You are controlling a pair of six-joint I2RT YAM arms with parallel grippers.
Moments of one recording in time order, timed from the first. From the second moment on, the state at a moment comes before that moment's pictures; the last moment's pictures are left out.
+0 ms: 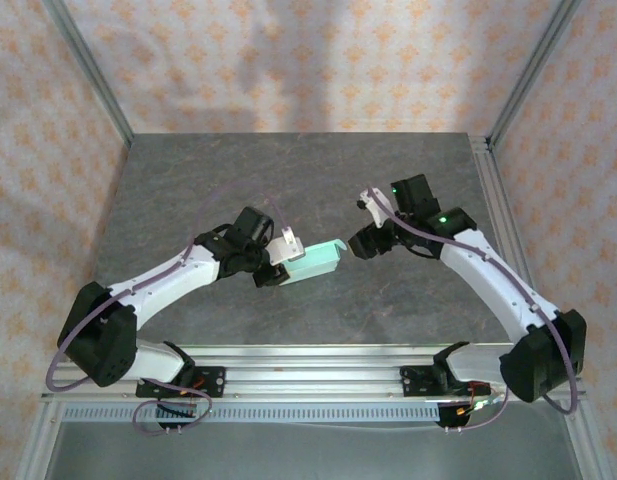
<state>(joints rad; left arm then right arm) -0.55 1.38 0.90 -0.54 0.26 0.51 0.44 1.28 1.13 -0.79 -0.37 -0.19</state>
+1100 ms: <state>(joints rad) -0.53 1.47 0.94 -0.52 0.30 0.48 0.45 1.57 1.24 -0.79 -0.45 -0.40</state>
